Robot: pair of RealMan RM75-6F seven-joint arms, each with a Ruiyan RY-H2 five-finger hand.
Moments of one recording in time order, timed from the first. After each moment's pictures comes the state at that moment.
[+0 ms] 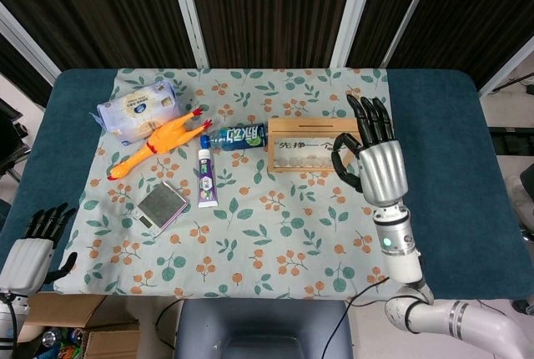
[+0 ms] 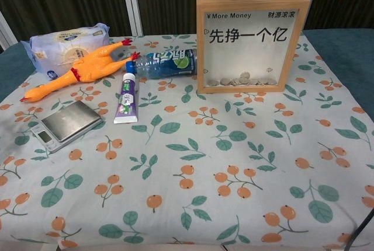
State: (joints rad) left arm -0.16 -1.18 0.00 -1.44 1.53 1.40 -0.06; right arm 0.58 -1.52 0.41 -1.57 -1.45 1.43 -0.33
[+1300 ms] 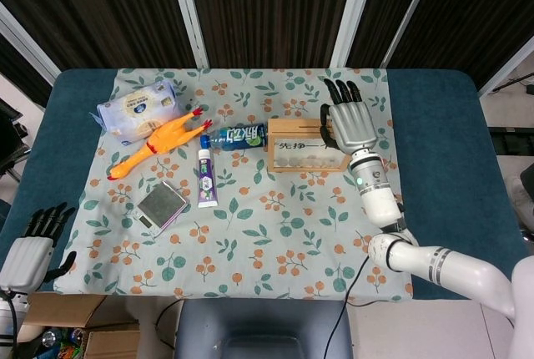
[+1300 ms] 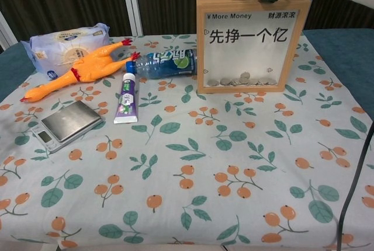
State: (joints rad) left arm -0.16 -1.18 0.00 -1.43 1.51 1.37 -0.06; right arm 0.92 -1.45 0.42 -1.40 -0.81 0.99 -0.59
